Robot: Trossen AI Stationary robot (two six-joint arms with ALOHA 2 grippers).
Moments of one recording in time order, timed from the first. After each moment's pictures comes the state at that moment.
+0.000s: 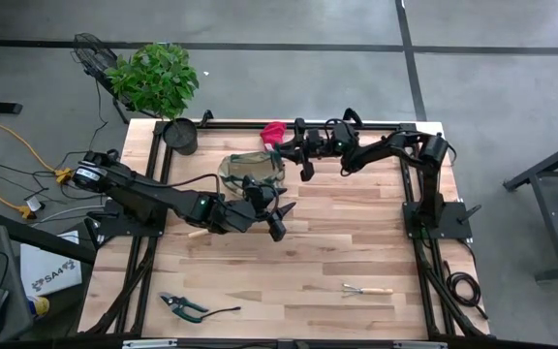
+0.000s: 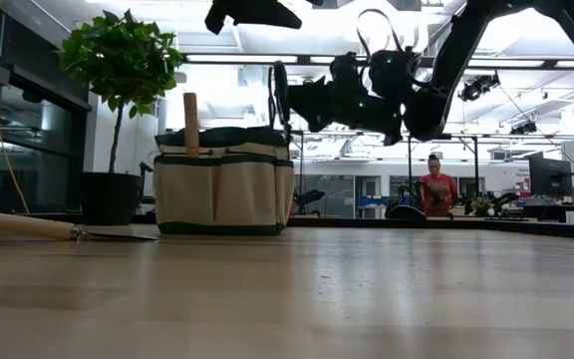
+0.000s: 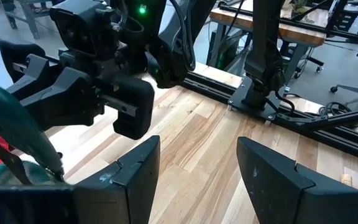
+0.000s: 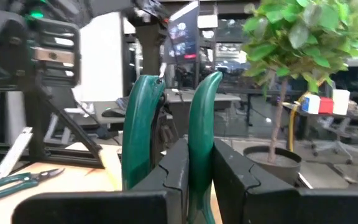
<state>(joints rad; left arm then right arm) -0.29 1.53 1.18 0.01 -0.75 -0.39 -0.51 1.95 0.89 1.35 -0.66 0.13</state>
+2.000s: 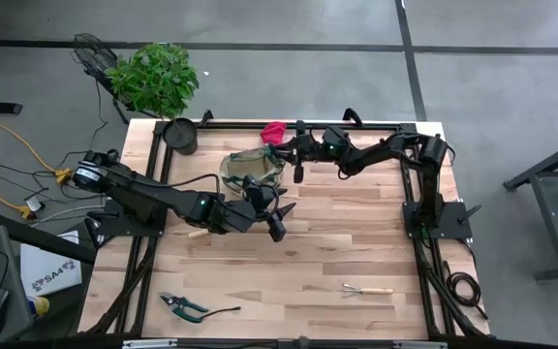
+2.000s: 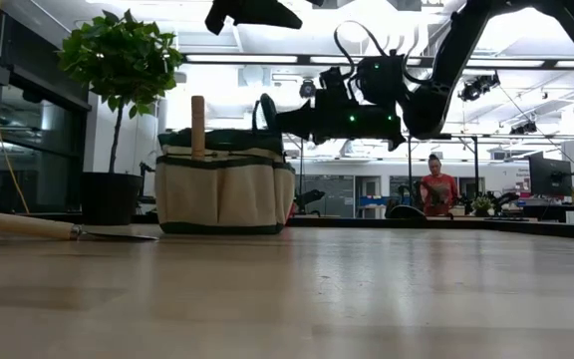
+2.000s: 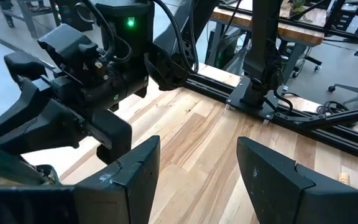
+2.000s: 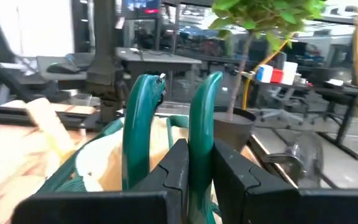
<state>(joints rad) -0.29 1.53 1.18 0.01 -0.74 -0.40 -0.47 1.96 0.89 1.15 -0.44 -0.08</state>
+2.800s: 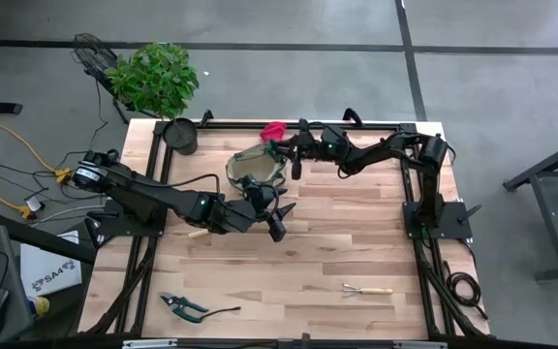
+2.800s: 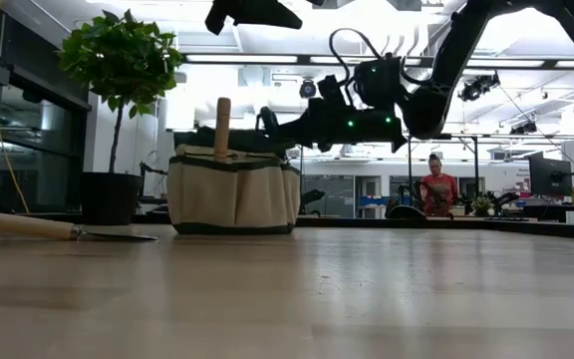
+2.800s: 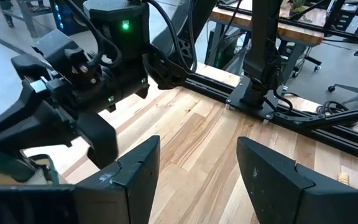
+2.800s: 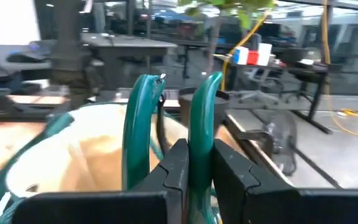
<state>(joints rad) -0.29 1.53 1.18 0.01 -0.74 -0.40 -0.47 1.96 0.89 1.09 -0.35 -0.08</state>
